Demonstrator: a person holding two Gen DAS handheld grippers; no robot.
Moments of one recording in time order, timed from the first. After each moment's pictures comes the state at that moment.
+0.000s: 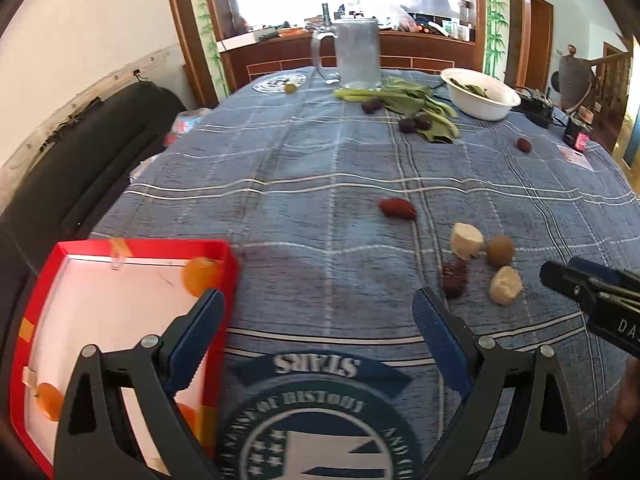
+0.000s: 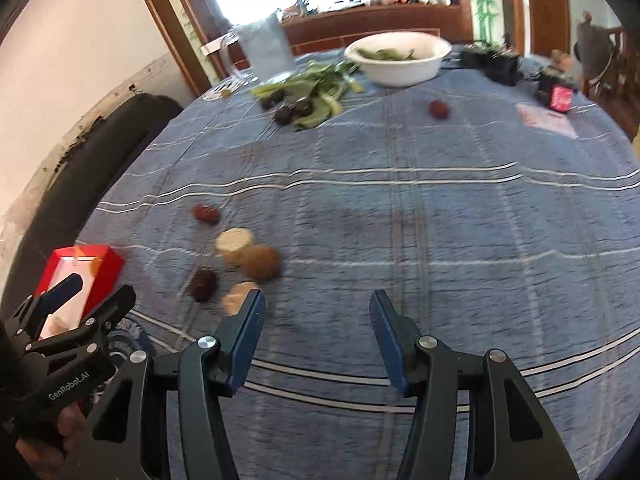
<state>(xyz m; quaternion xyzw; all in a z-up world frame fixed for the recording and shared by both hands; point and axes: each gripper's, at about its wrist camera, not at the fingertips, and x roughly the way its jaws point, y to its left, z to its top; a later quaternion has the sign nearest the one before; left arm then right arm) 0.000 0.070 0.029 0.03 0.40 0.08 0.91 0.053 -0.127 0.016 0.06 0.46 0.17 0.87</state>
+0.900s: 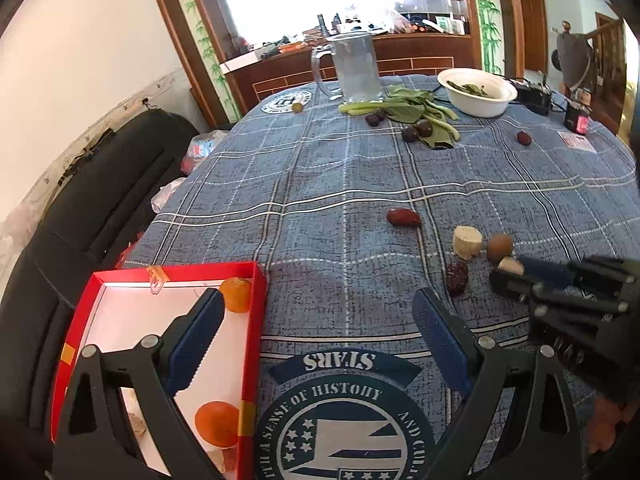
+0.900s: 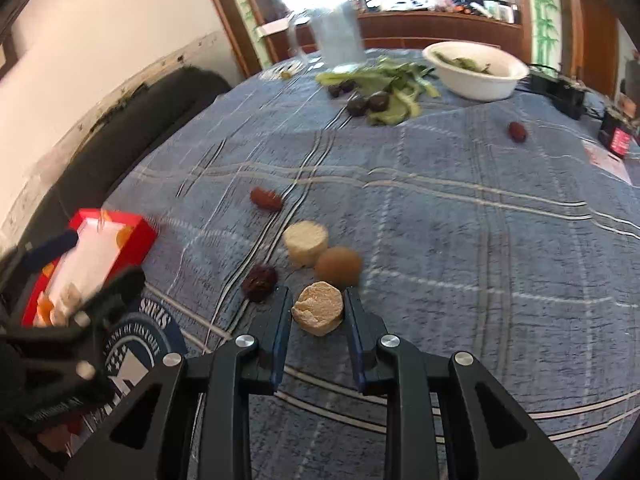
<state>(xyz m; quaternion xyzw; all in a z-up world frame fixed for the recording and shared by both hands) -0.008 0.055 0.048 0.09 0.40 0.10 0.91 0.060 -0.111 0.021 0.04 0.43 0.23 0.87</state>
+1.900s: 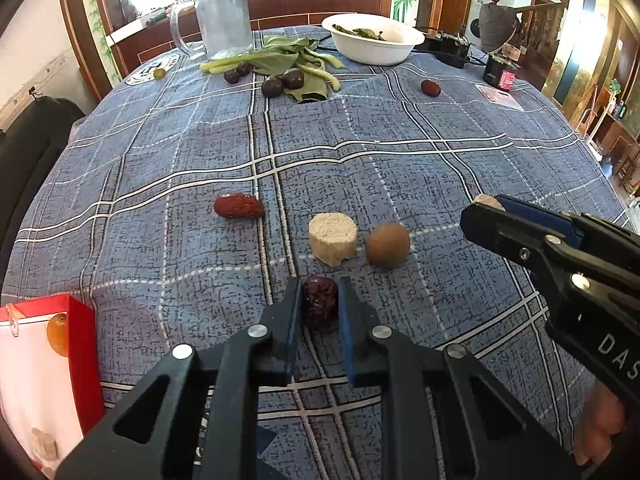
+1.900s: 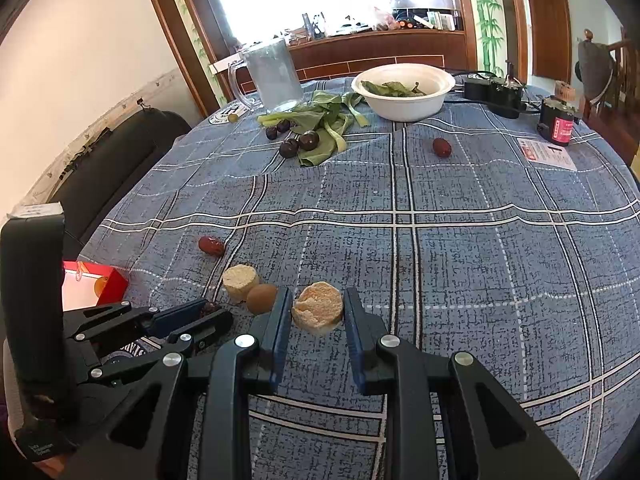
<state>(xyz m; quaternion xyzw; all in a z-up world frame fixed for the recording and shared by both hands) 0.052 0.003 0.005 0.05 0.48 -0.08 0.87 0.056 -0.139 0.034 0.06 0.41 0.16 0.90</state>
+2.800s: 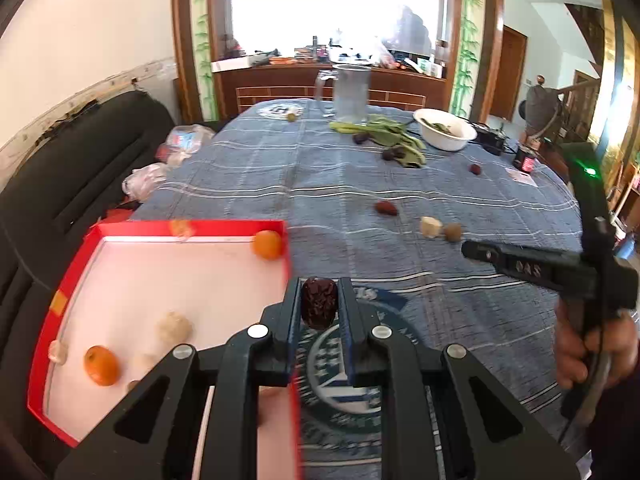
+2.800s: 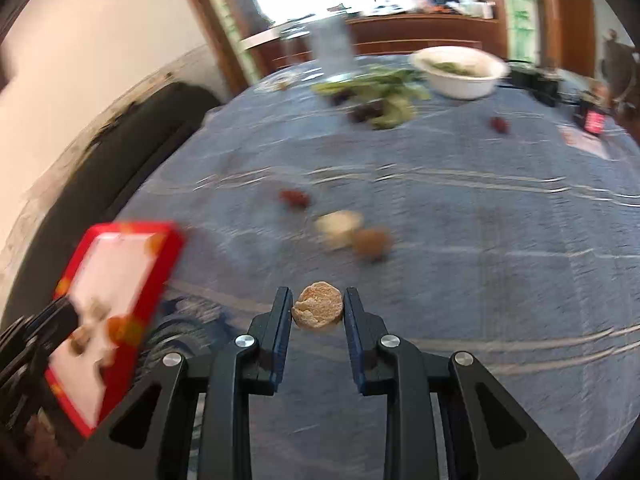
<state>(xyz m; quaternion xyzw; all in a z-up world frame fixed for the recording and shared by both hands) -0.098 0.121 0.077 -0.01 0.36 0.03 0.93 0.008 -0.061 0.039 0.05 0.44 0.24 0.86</state>
